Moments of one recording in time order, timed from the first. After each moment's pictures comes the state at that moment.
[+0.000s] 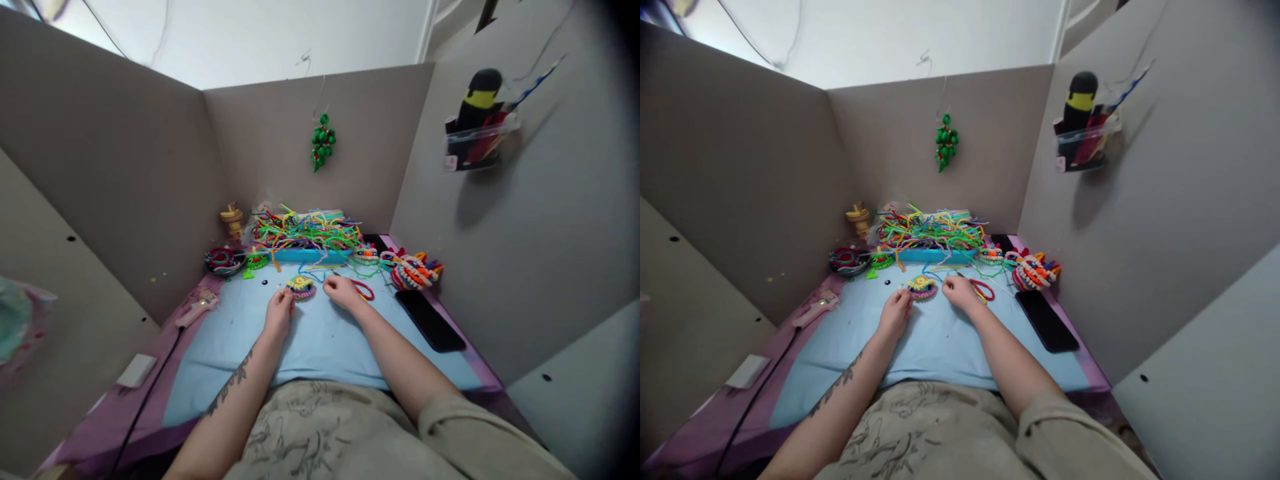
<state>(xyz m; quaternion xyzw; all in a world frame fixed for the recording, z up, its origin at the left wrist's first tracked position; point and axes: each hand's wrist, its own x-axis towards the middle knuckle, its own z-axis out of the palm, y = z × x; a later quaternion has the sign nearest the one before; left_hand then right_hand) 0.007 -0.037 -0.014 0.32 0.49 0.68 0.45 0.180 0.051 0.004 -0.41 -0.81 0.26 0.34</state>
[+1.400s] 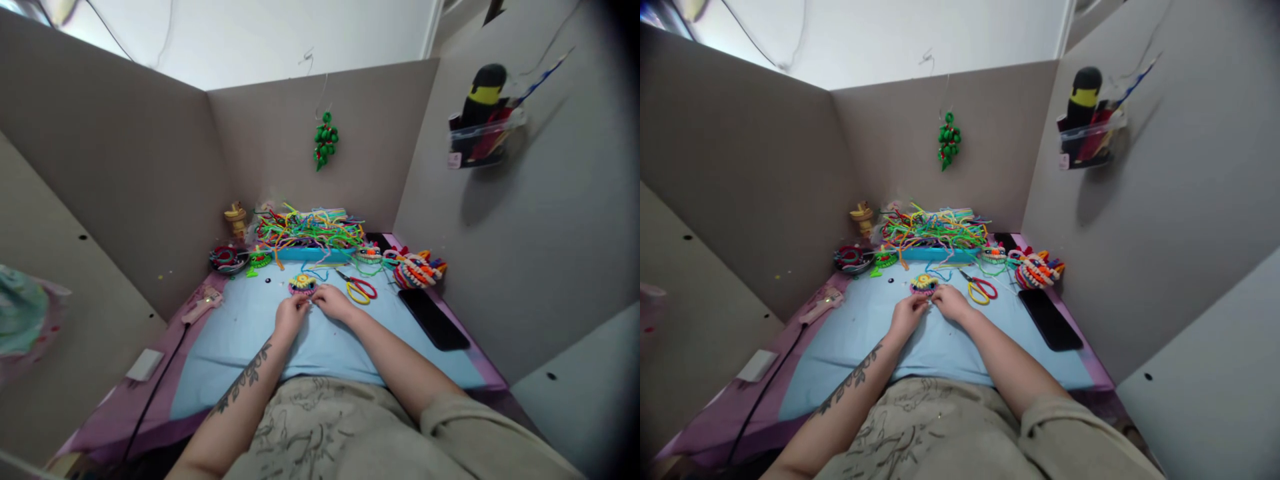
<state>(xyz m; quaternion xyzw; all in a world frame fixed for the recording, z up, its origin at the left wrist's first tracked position) 0.011 -0.045 -0.018 0.57 0.65 0.46 0.20 0.152 0.039 -0.019 -0.29 -0.90 0.20 0.26</state>
